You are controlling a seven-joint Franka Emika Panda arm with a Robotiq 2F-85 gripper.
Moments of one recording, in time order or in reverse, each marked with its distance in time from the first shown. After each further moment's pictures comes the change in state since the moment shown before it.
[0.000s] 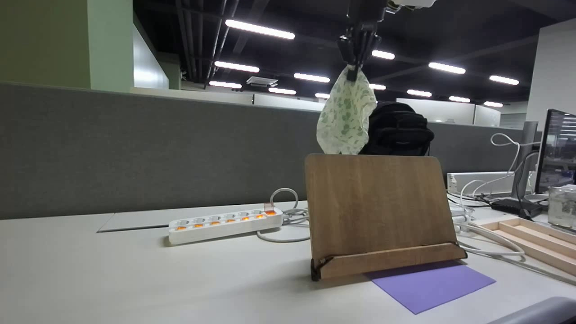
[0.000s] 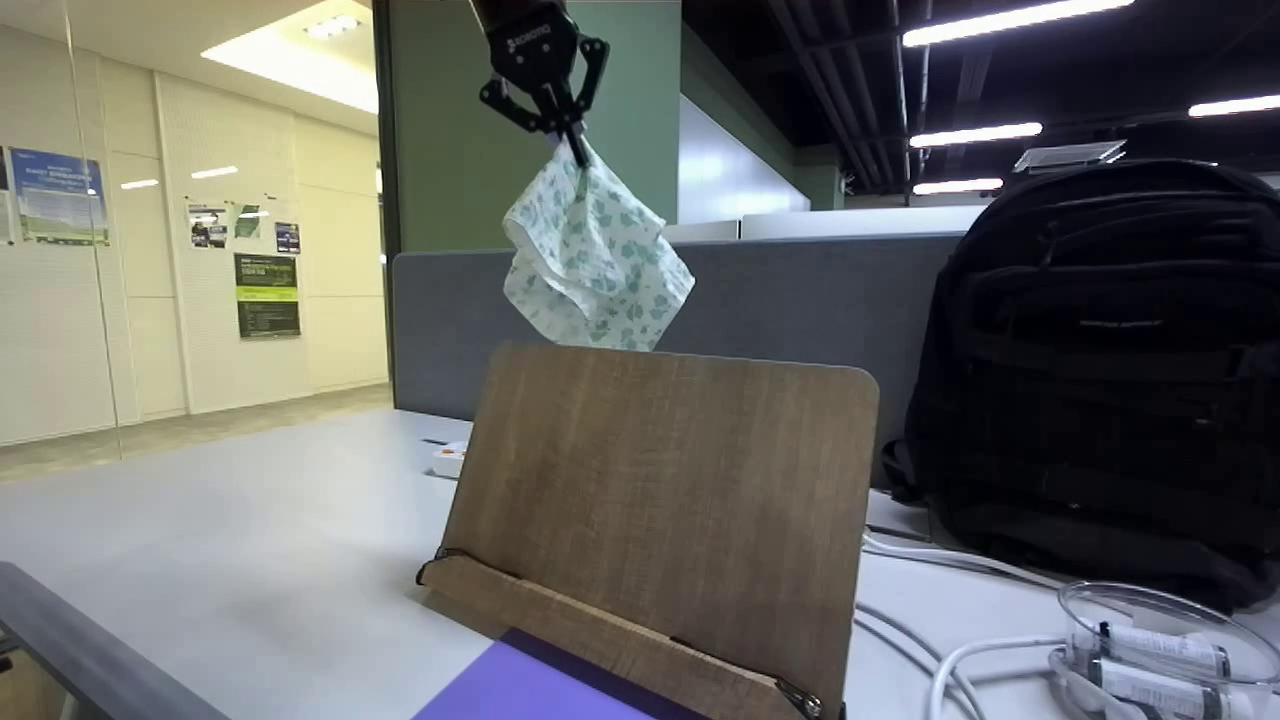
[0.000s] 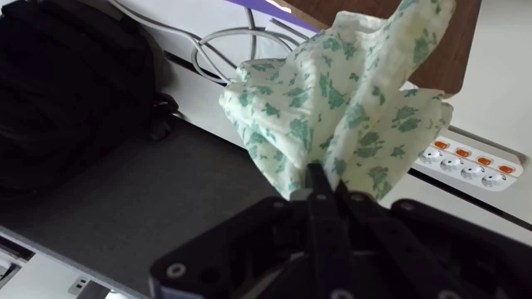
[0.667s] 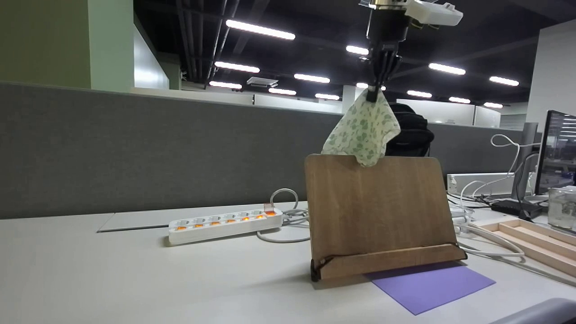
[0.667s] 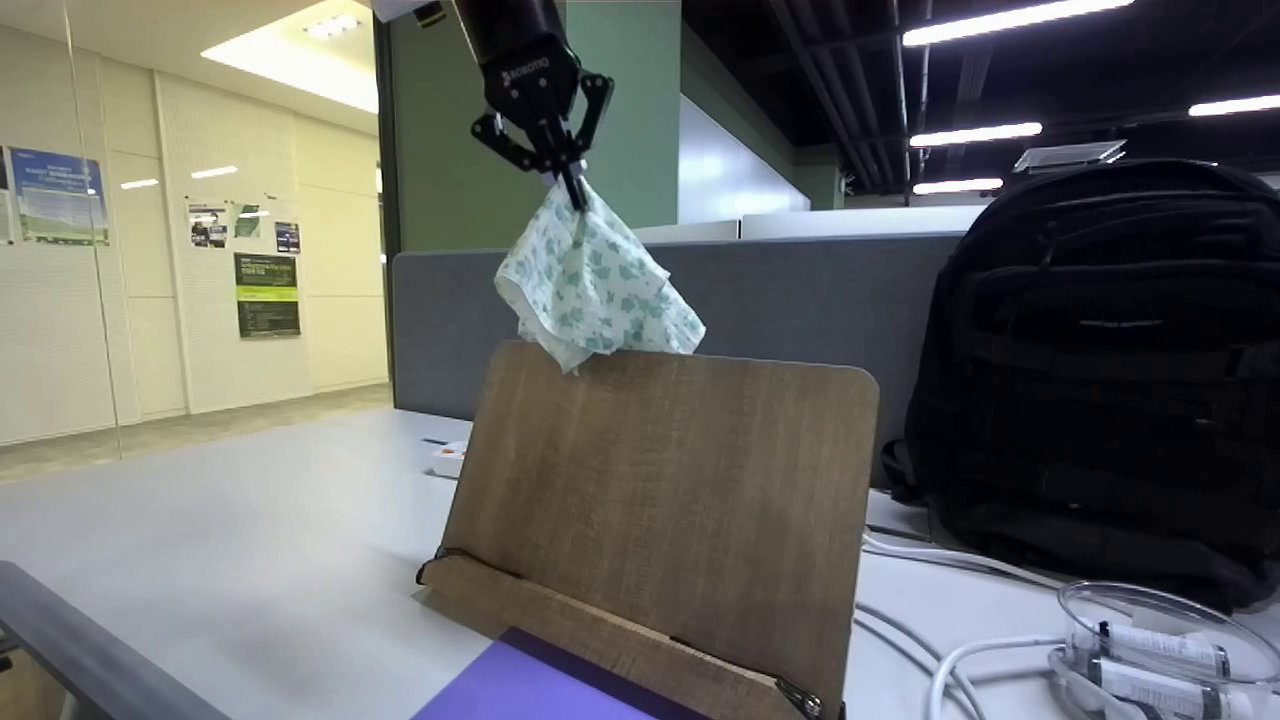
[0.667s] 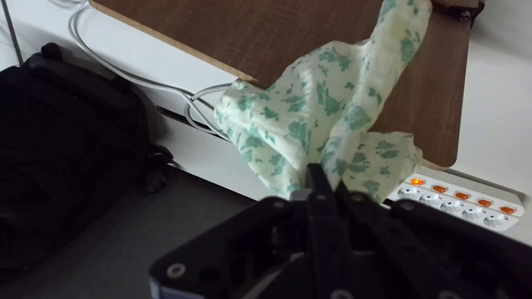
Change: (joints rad) arm -0.018 -0.055 -0.038 -0.138 0.004 0.018 0.003
